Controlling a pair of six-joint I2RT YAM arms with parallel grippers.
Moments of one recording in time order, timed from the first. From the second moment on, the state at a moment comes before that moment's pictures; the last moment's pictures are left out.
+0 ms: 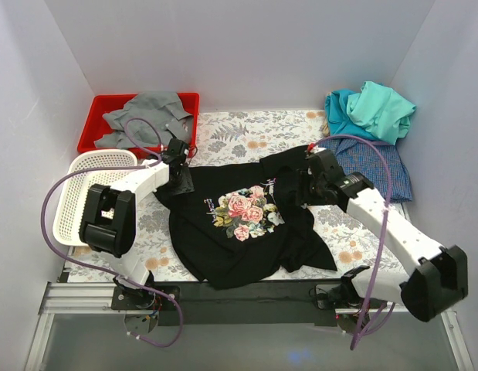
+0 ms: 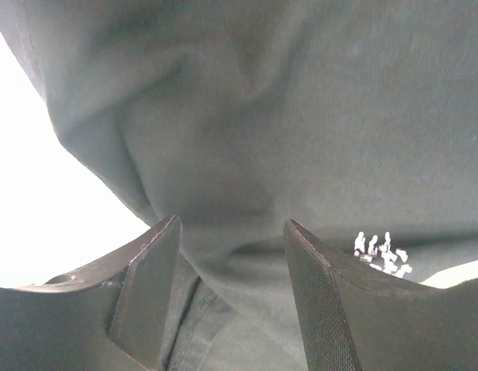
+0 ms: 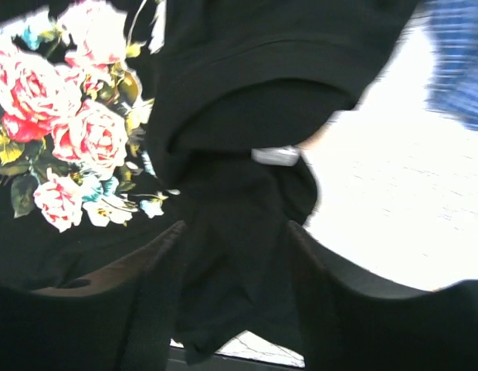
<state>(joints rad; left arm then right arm) -0.30 1.69 1.12 -0.65 -0.22 -0.53 0.52 1.24 0.99 -0.73 0.09 0.40</state>
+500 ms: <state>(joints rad) -0.29 1.75 1.17 -0.64 -0.17 -0.52 0.52 1.11 0.79 -1.00 0.17 0.56</state>
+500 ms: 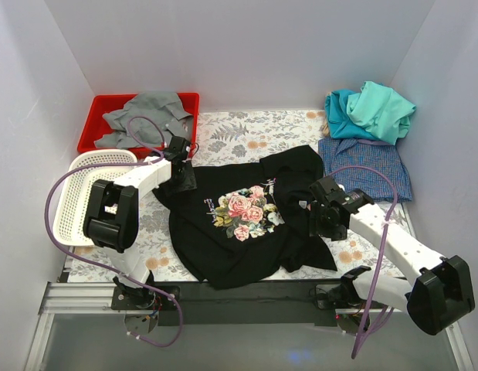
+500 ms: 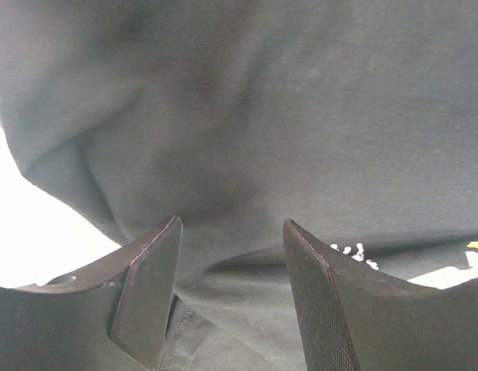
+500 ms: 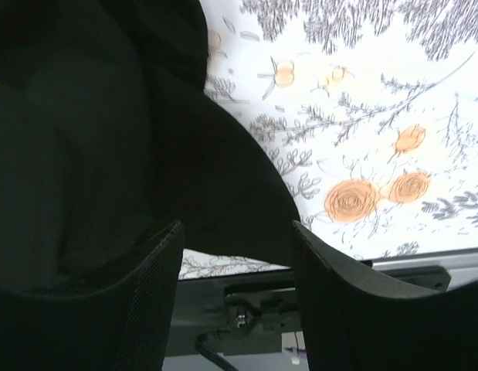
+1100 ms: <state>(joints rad) -0.29 1.76 1.19 -0.61 -0.12 -0.52 0.52 1.22 0.69 -0.91 0.16 0.61</state>
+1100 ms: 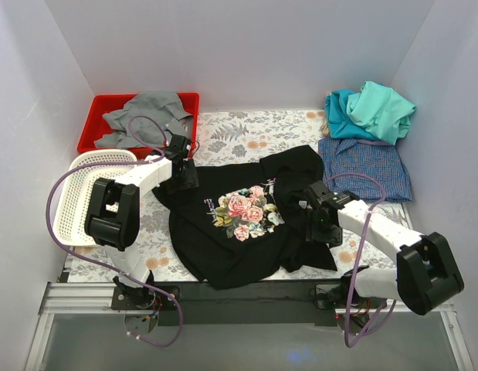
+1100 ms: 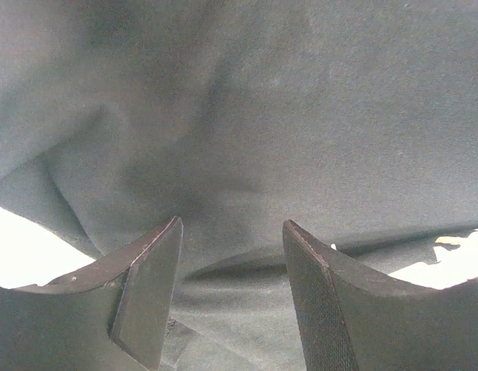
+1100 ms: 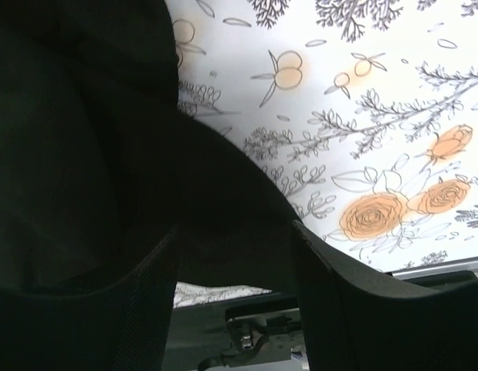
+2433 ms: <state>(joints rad) -0.29 1.80 1.21 -0.61 -0.07 -0.47 0.58 0.79 0.75 -1.35 0.30 1.08</state>
